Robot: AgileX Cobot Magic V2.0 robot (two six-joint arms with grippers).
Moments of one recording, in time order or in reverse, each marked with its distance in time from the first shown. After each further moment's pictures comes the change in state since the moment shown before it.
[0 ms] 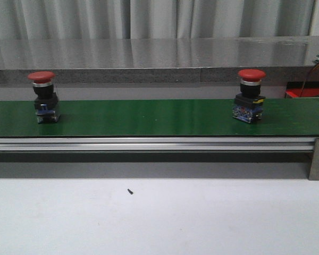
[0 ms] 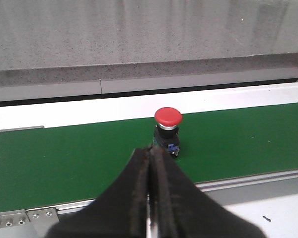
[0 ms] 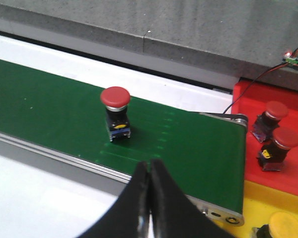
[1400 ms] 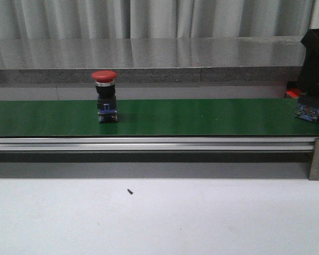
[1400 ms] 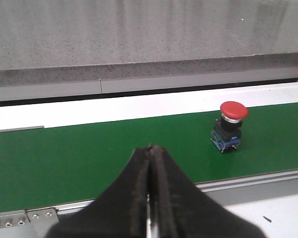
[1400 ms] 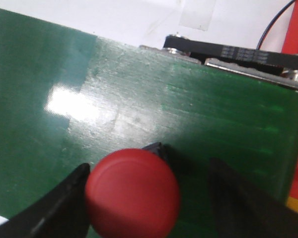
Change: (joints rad) left arm 0.000 0.000 0.000 0.000 0.000 0.000; right arm -0.107 1.041 -0.633 -0.036 0.262 0.000
